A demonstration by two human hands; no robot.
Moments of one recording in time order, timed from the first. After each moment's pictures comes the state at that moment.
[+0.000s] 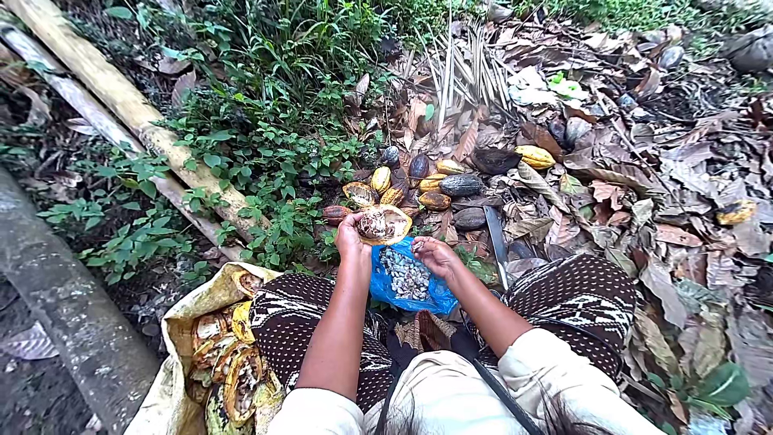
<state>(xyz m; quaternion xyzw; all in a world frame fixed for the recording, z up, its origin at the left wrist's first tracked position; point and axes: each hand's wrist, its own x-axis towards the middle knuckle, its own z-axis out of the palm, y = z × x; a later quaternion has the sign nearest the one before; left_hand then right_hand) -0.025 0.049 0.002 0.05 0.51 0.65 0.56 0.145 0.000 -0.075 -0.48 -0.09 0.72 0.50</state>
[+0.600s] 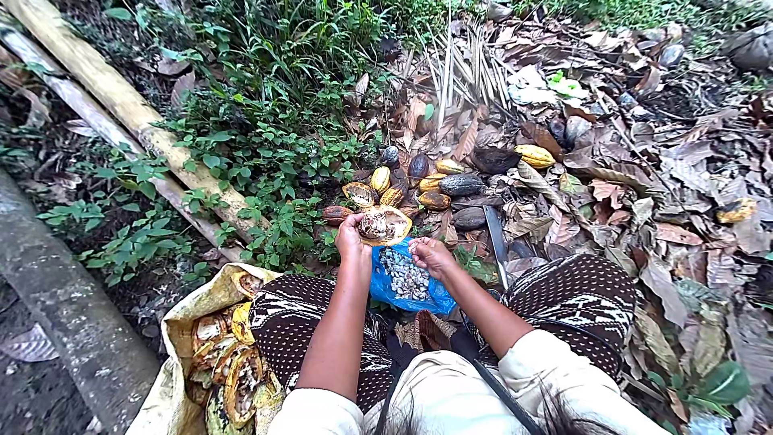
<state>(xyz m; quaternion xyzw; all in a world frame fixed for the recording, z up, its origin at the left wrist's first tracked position) -0.024 0.049 -0.001 0.05 0.52 0.64 0.56 0.134 -0.005 -0.063 -0.53 -0.22 0.68 0.45</state>
